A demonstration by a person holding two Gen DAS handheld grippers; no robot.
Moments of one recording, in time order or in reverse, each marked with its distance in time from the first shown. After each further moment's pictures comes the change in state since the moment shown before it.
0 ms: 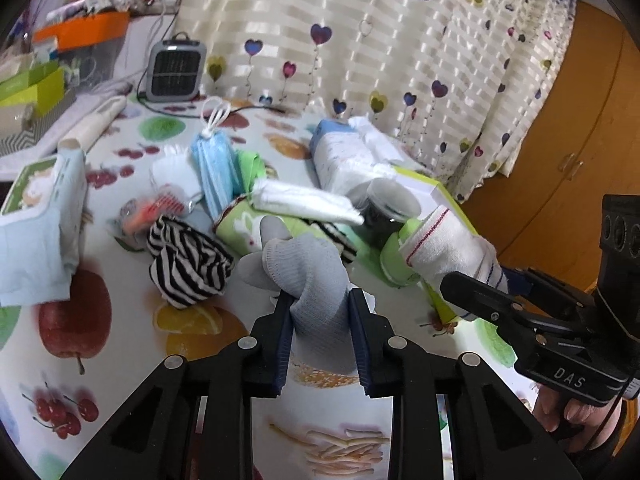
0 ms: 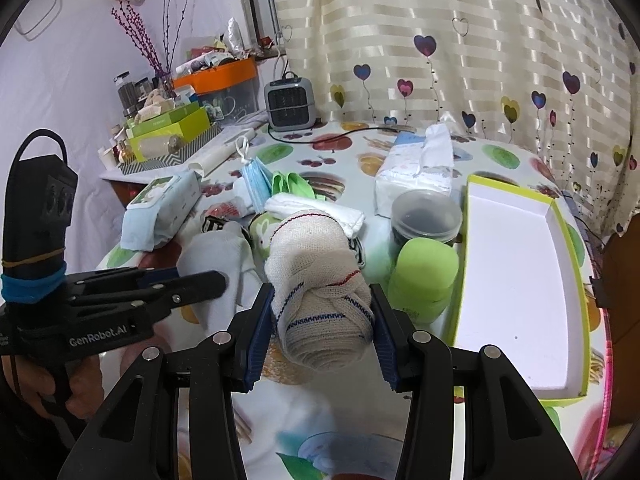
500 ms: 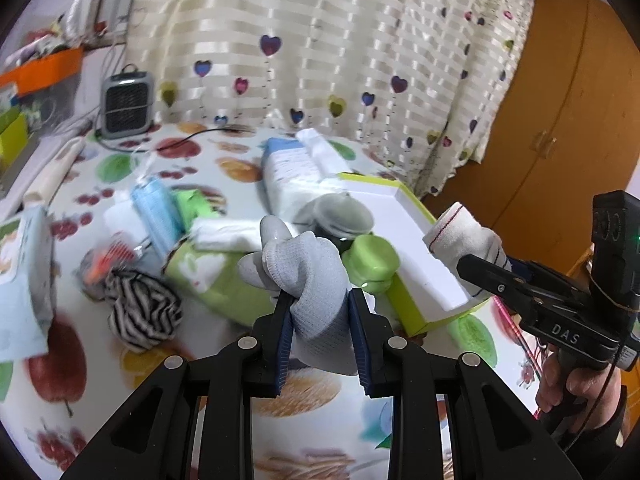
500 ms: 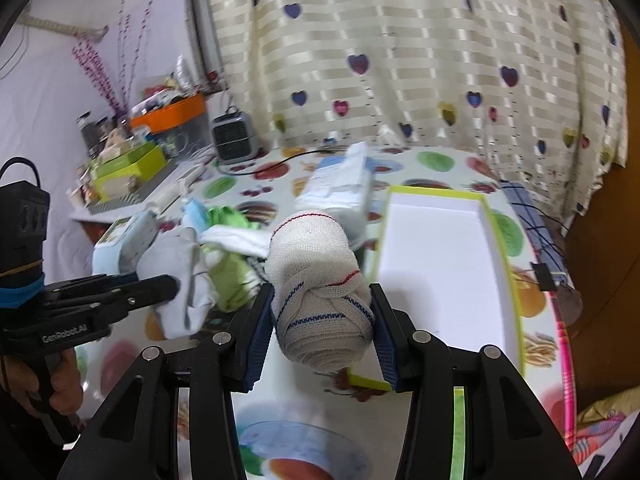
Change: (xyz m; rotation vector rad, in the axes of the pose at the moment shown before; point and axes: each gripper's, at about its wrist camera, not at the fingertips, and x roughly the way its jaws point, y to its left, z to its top) left arm 0.005 -0.042 0.020 0.124 -0.012 -0.068; right arm -0.040 -0.055 -0.003 0.122 -0.084 -0.125
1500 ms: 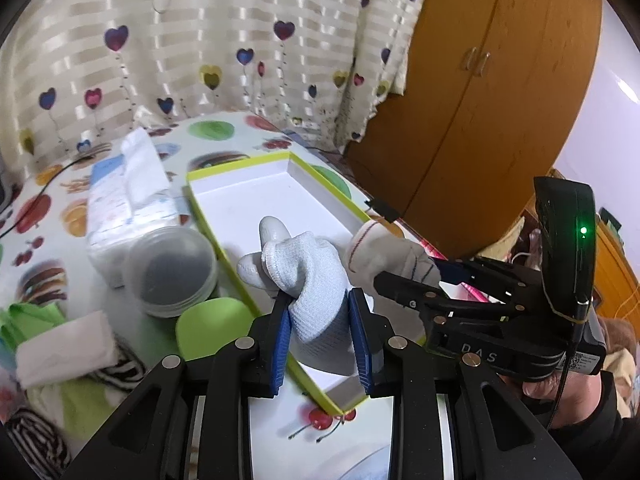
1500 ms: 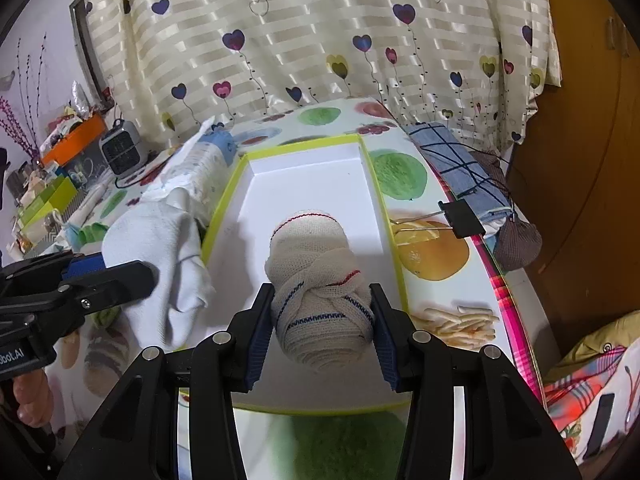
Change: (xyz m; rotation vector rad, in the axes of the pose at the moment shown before) left arm 0.114 -0.106 0.039 0.284 0.165 -0.203; right arm 0.039 -0.114 -0.020 0.216 0.086 -0.190
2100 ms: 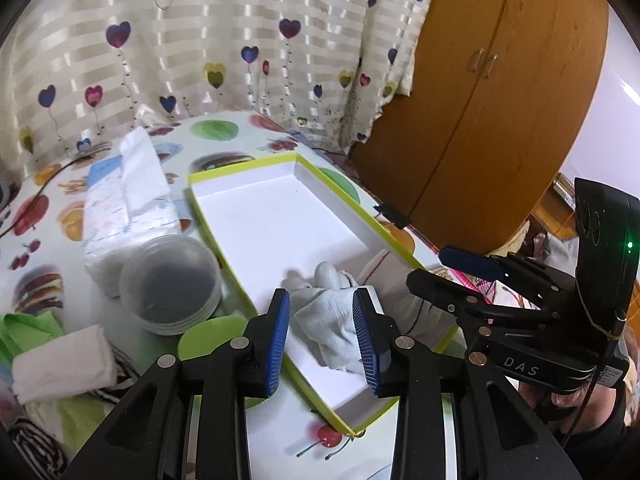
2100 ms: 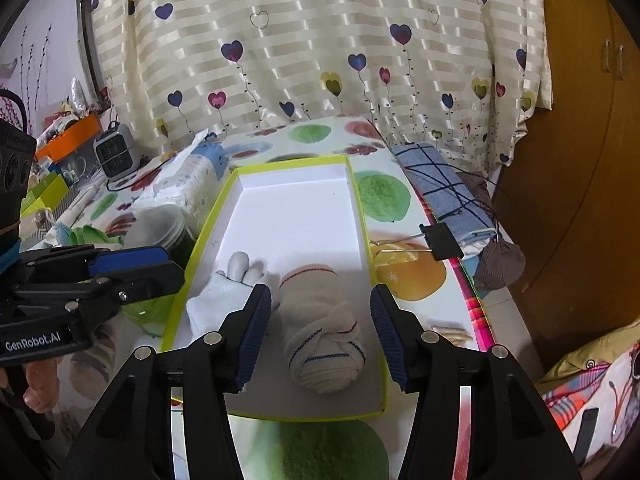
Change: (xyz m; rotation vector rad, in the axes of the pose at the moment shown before) left arm 0.007 0.008 0.008 -0.019 -0.012 0.014; right arm -0.014 0.001 0.004 -0.038 -0.063 -0.053
